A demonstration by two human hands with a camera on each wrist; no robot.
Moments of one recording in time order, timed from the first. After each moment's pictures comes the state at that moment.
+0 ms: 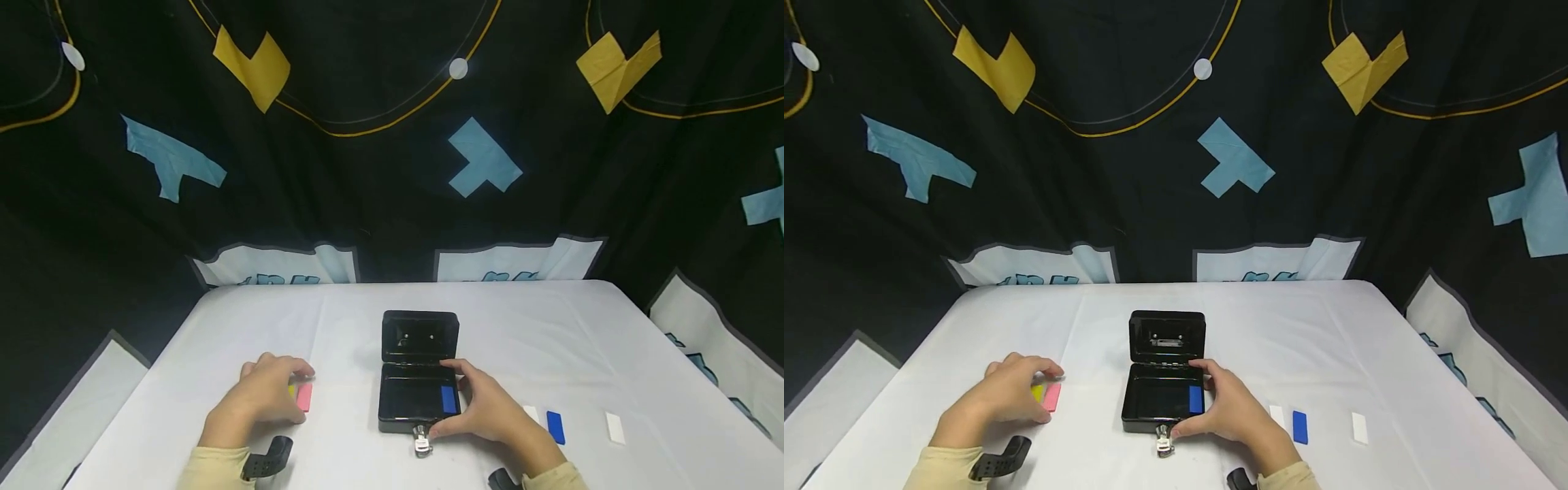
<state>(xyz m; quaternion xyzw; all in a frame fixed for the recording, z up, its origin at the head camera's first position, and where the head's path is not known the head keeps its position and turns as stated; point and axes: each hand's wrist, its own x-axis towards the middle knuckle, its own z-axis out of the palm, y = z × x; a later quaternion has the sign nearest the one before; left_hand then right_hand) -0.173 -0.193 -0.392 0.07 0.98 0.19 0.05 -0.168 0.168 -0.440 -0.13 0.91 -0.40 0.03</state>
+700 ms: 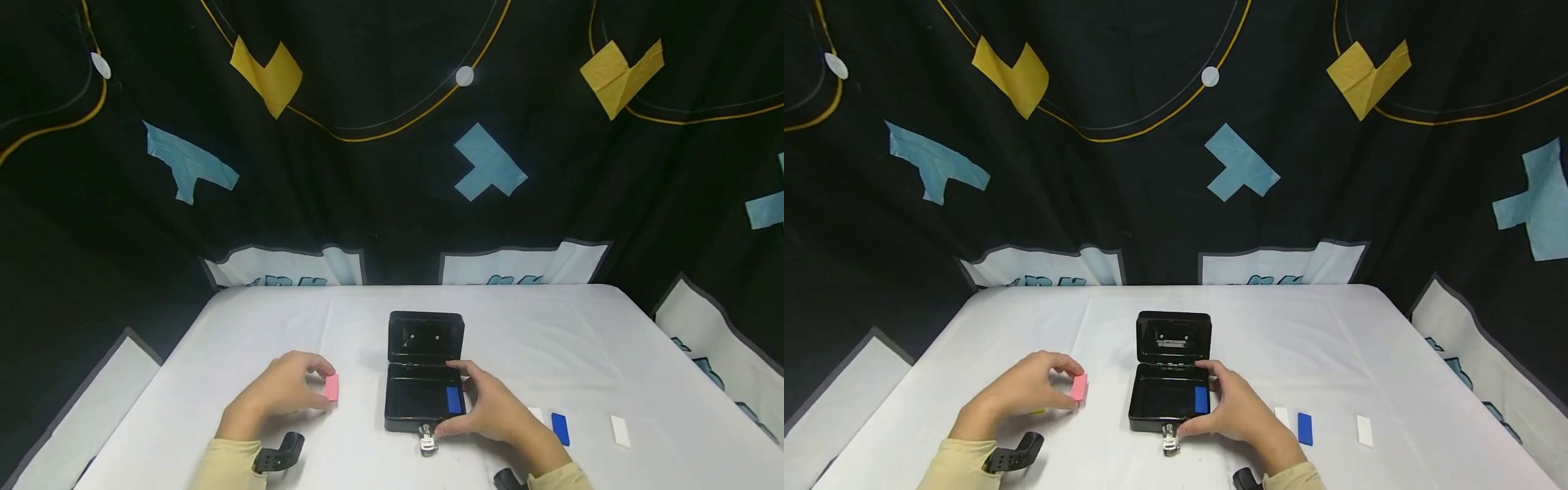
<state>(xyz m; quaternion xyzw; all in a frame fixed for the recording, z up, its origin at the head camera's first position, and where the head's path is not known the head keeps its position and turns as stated) -0.179 -0.188 -0.397 0.10 0.95 0.29 0.05 -0.166 0.167 -0.439 -0.13 0.91 -0.40 0.03</state>
